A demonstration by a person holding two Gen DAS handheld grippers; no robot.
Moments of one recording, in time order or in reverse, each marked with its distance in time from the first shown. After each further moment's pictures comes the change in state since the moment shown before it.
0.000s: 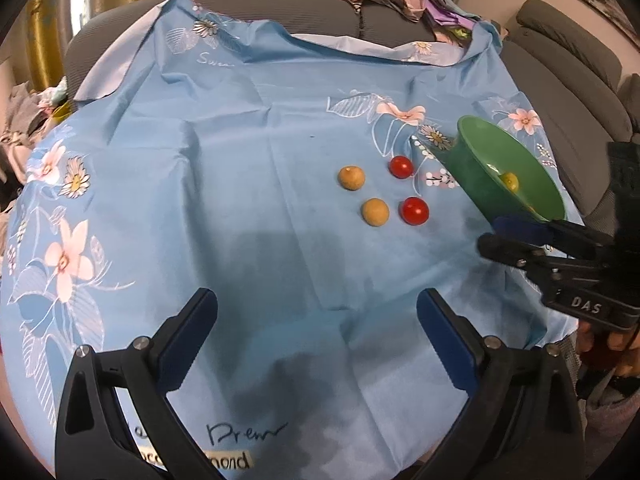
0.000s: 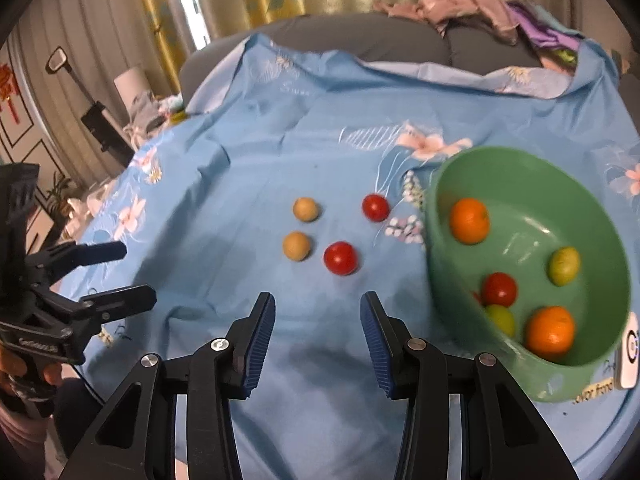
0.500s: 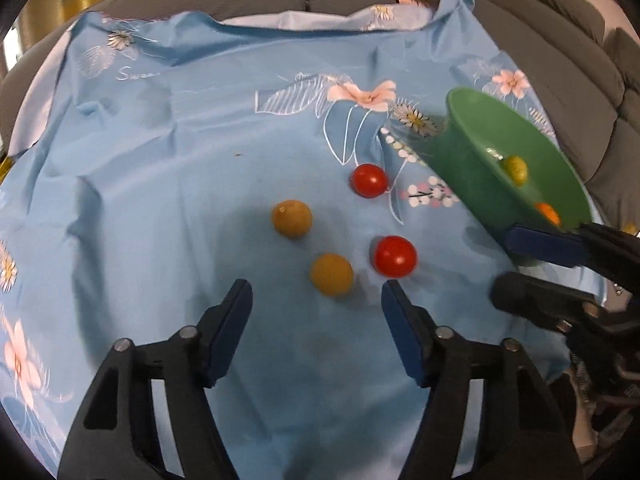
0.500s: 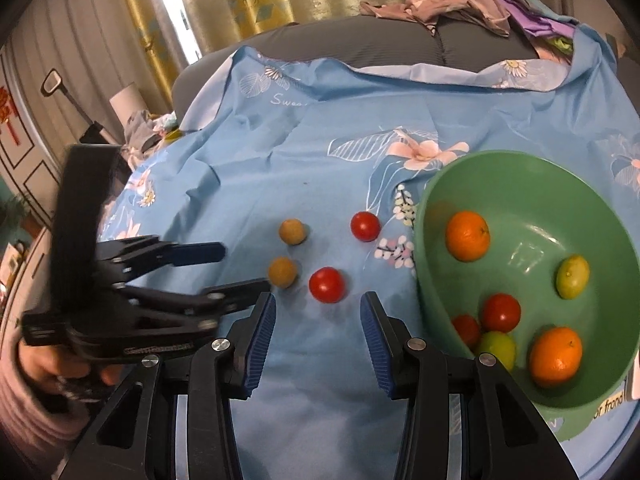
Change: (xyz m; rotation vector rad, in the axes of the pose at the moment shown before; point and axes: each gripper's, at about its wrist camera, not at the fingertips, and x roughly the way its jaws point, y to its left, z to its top) left arm 0.091 -0.044 0.054 0.155 0.081 -0.044; right arm 0.006 -0.023 0.012 0.052 -0.040 0.031
